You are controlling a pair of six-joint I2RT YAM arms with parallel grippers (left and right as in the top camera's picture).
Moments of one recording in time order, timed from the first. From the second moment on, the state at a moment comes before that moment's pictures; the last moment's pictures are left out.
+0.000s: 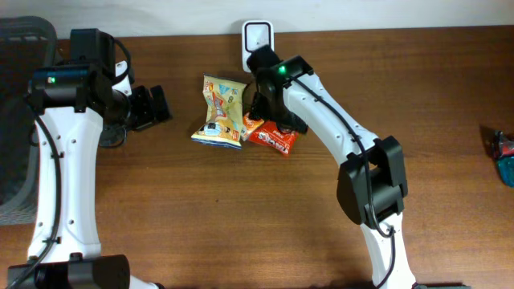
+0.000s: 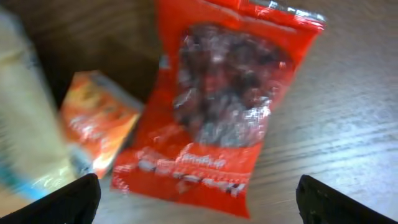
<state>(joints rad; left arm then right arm) 0.03 1.68 1.86 -1.45 0.13 -0.31 0.50 2.28 2.06 -1.21 0.10 0.83</state>
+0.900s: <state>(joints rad) 0.03 1.68 1.86 -1.45 0.13 -0.31 0.33 2.26 1.80 -1.20 -0.09 0.42</state>
